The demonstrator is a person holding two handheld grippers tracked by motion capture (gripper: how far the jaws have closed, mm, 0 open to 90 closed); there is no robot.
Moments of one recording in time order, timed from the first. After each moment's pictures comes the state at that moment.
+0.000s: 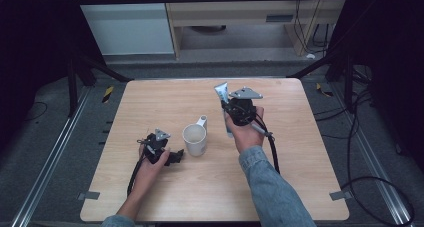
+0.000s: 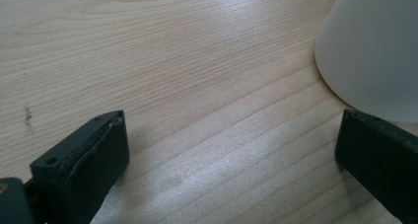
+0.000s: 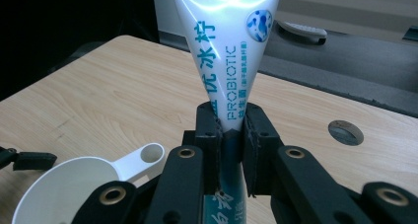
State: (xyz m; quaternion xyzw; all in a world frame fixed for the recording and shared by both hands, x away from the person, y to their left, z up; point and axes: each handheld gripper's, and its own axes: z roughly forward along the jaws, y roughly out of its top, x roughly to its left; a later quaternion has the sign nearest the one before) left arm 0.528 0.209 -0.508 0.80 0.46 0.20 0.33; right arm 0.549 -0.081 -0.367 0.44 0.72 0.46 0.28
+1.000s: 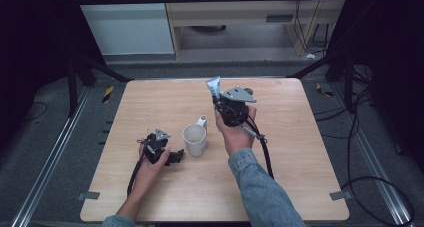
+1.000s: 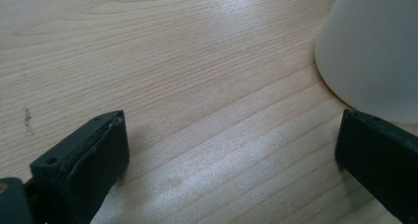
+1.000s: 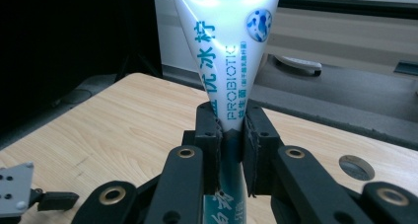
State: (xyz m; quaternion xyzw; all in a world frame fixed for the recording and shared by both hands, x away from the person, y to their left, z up) left arm 0.529 0.209 -0.509 0.80 0.46 0.20 0.33; right arm 0.533 -0.056 -0.350 0.43 0.68 0.51 0.31
